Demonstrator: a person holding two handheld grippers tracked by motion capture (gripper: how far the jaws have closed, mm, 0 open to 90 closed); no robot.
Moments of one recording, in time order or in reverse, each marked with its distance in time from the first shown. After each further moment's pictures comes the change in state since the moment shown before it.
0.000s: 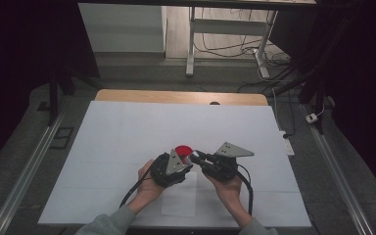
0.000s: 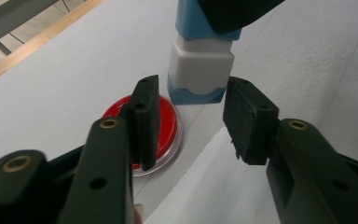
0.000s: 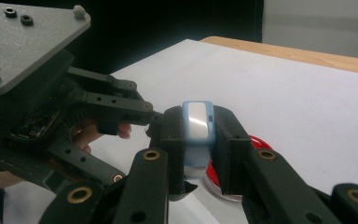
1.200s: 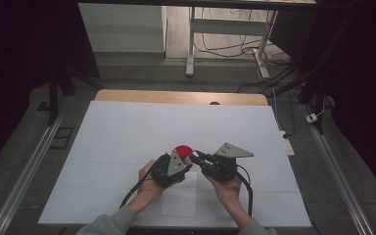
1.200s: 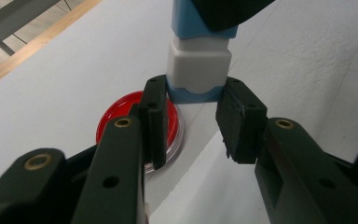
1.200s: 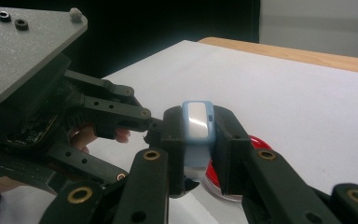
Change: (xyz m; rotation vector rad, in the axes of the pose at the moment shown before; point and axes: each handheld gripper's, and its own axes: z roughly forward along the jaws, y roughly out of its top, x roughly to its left) left arm -0.002 0.000 0.001 0.018 0.015 0.031; right arm 0.001 -0.002 0.001 -0.006 -0.011 0.010
